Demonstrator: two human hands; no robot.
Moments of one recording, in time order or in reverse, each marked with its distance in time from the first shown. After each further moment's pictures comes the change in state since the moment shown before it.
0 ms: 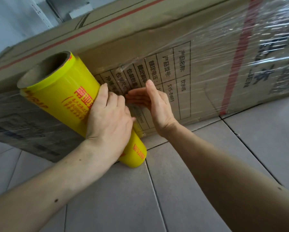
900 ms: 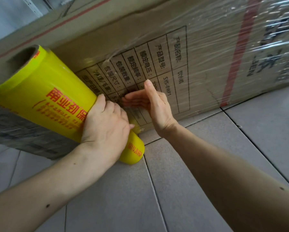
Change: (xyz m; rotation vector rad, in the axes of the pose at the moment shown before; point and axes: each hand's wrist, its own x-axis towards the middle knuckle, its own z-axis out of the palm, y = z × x) left_hand 0.002 0.017 0.010 -0.018 -0.169 0.104; right_hand -0.003 0.023 -0.019 0.041 -0.027 0.046
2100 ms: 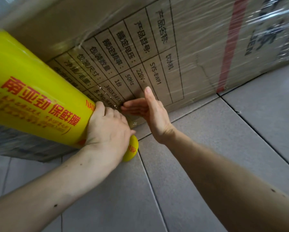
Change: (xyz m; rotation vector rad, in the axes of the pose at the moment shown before) left_hand 0.021 0.041 0.015 0.096 -0.138 0.077; right_hand -0.010 0.049 -0.029 0.109 0.083 0.145
